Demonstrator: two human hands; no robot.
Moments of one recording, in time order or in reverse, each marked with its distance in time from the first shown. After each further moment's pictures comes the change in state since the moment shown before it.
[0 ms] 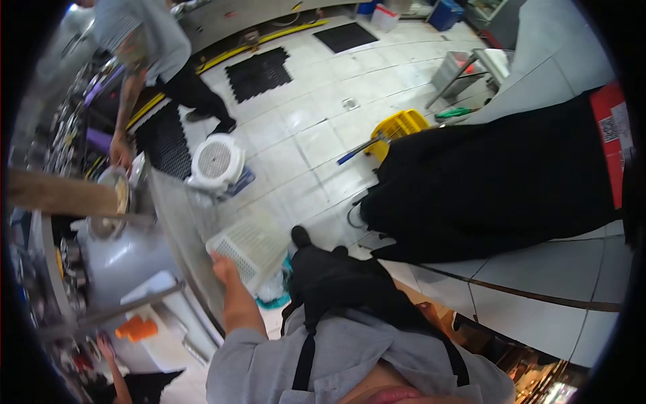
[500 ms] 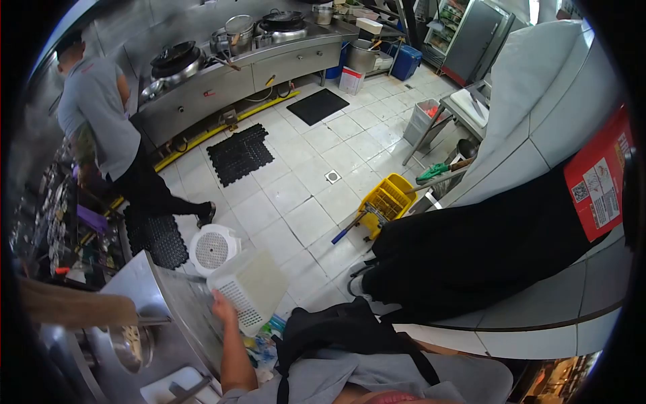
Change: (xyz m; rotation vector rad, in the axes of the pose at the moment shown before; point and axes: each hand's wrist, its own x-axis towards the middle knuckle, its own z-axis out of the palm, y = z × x) left_hand 0.082 0.185 0.022 -0.759 -0.319 0.195; right_hand 0.124 -0.098 0.076 -0.403 -0.191 -0.361
